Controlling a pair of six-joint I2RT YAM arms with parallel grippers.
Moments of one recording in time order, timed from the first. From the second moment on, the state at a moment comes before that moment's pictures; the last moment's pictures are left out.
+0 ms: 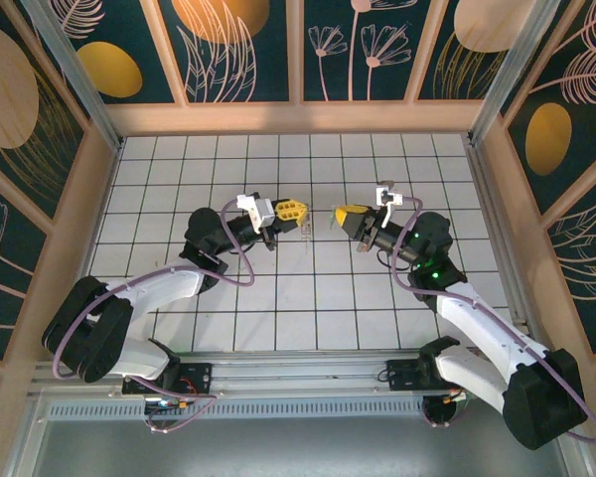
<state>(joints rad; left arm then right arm) -0.62 1.41 0.67 1.02 0.68 0.02 0.43 0.96 0.54 0.48 -0.60 0.53</state>
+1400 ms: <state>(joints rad) -0.62 1.47 0.70 0.99 0.66 -0.02 0.56 1.04 0.60 0.51 -0.60 0.49</state>
